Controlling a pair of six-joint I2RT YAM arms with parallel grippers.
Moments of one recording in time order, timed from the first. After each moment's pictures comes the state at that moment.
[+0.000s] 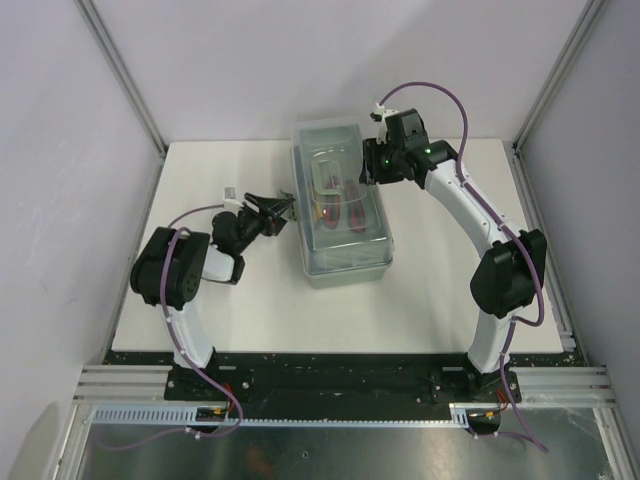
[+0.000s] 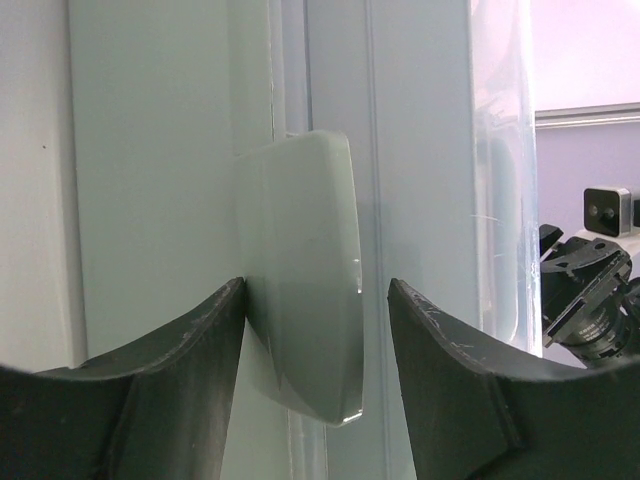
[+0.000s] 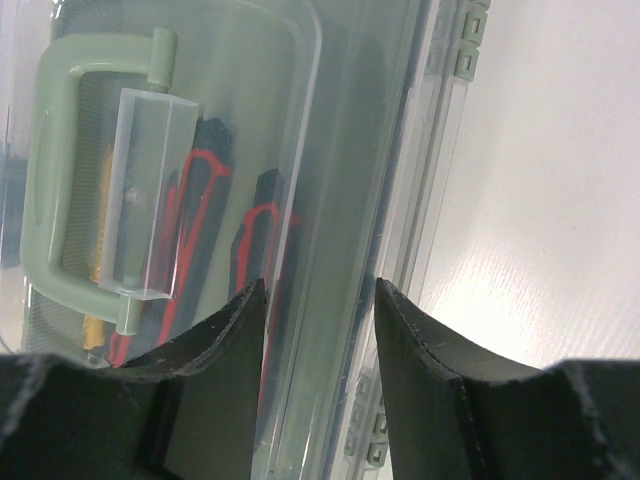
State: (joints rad) left arm -0.18 1.88 0.62 1.22 0.42 -1.43; right arm 0.44 1.87 1.83 -0.69 -0.10 0.21
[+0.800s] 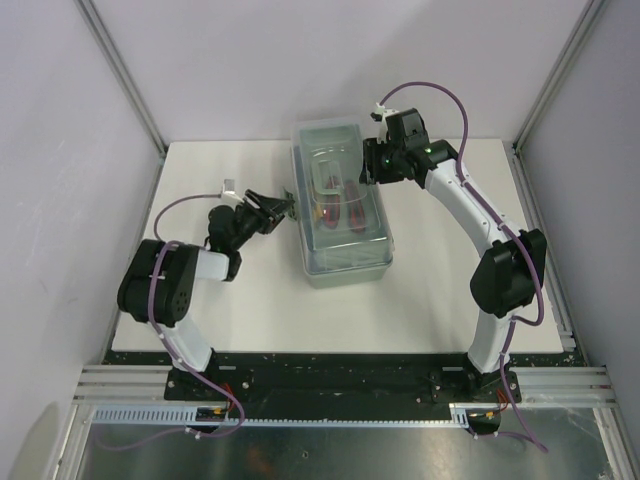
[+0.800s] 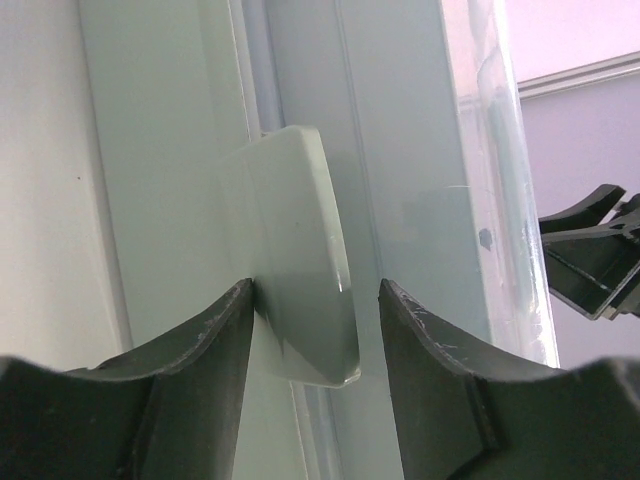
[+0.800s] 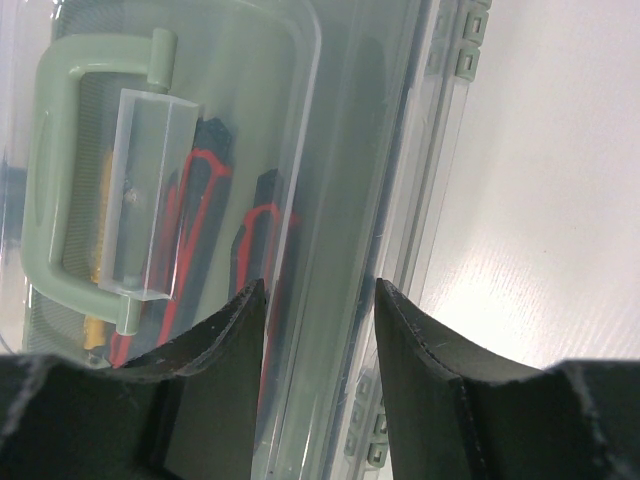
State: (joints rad) left arm -0.18 1.74 0.62 1.03 0.41 -1.19; right arm 0.43 1.87 1.83 -0.69 -0.10 0.21
